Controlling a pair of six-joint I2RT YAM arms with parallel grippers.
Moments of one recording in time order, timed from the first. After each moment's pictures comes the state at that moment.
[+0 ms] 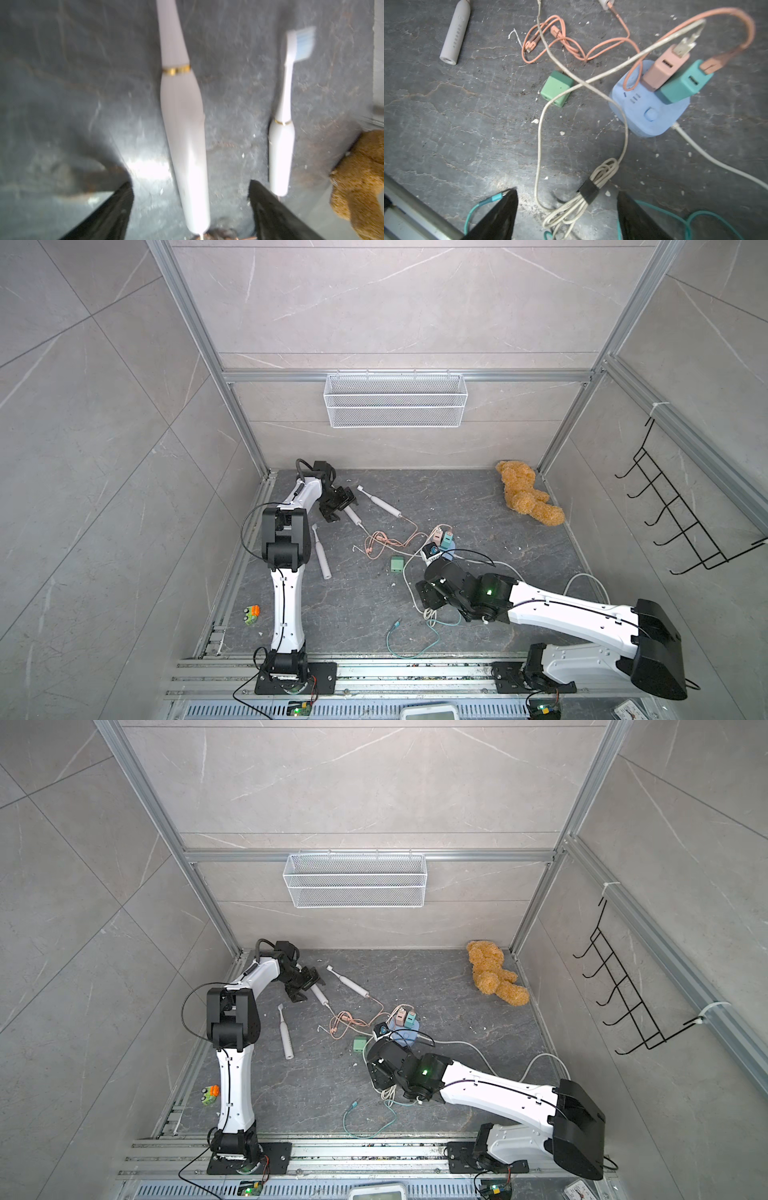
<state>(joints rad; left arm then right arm) -0.09 2.33 1.96 -0.90 0.40 -0.61 1.08 1.30 0.90 -0.56 0.30 0.52</state>
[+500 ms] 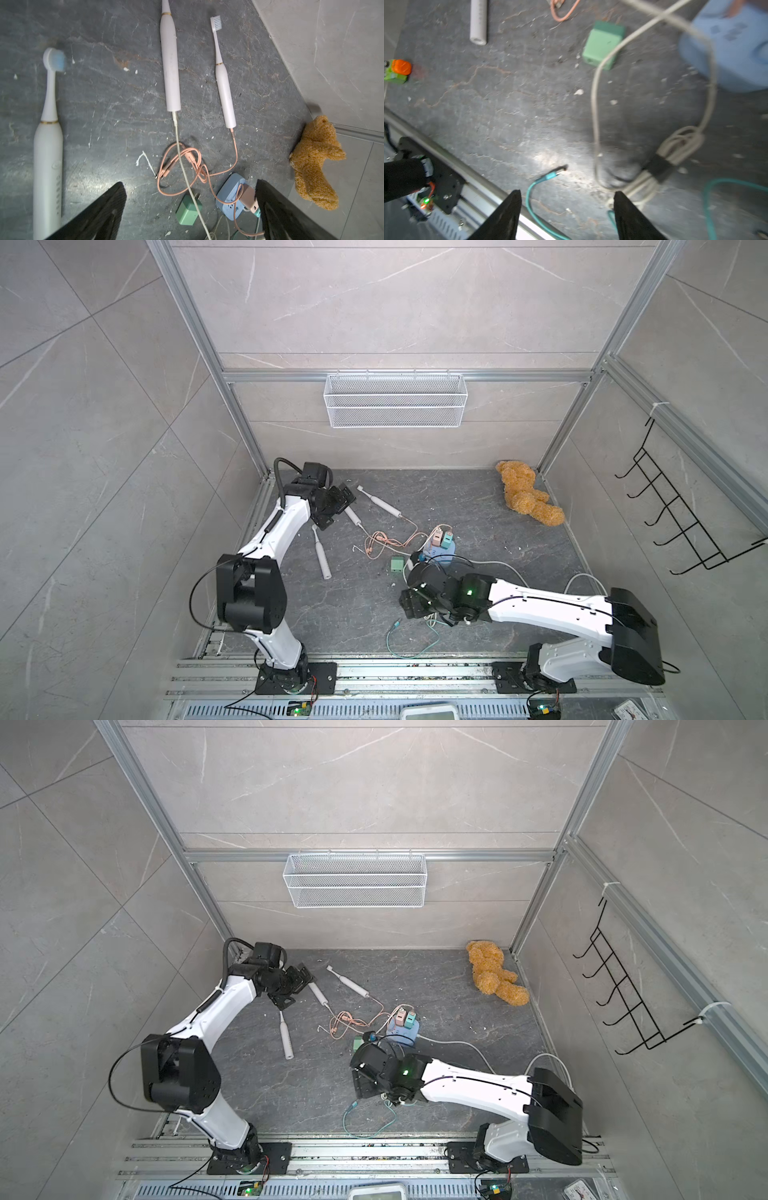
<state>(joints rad) -0.19 1.62 1.37 -0.73 0.22 -0.84 1.17 1.47 0.99 -0.54 0.09 0.80</state>
